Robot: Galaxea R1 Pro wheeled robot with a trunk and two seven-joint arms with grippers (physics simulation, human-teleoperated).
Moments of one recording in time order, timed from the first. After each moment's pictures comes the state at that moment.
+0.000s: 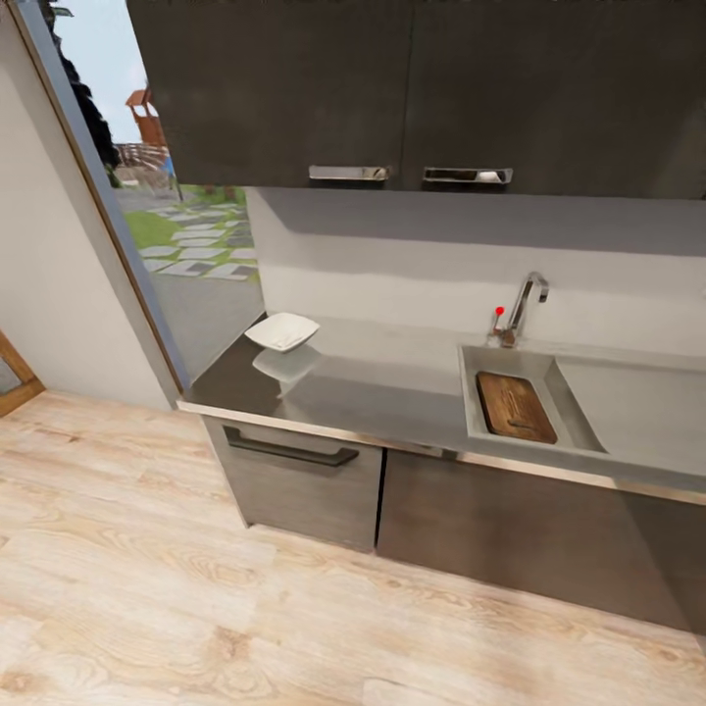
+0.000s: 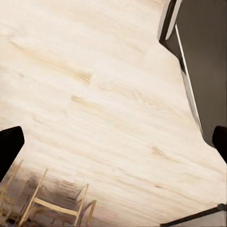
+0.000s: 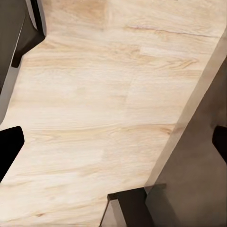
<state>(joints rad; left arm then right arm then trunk) -0.08 0.11 0.20 -0.02 -0.05 0.22 0.10 0.05 -0.08 0.27 0.07 -0.35 -0.14 -0.18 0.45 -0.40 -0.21</state>
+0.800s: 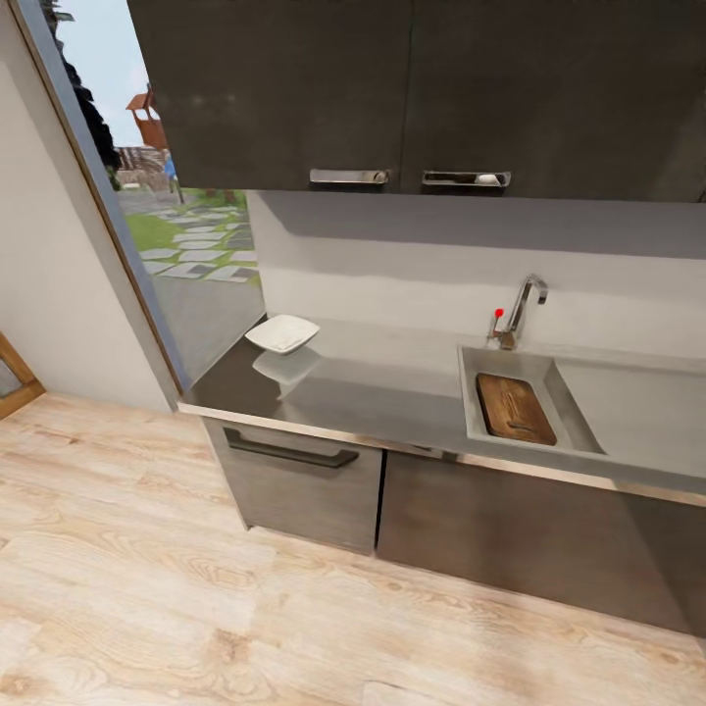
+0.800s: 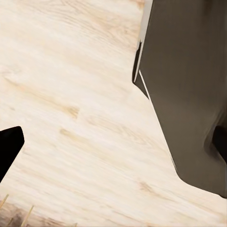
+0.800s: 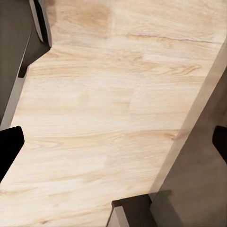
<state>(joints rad) -0.07 0.00 0.21 -0.03 -0.05 0.03 0.21 0.05 -0.08 0.26 0.05 -0.36 -0.15 -0.18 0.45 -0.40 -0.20</state>
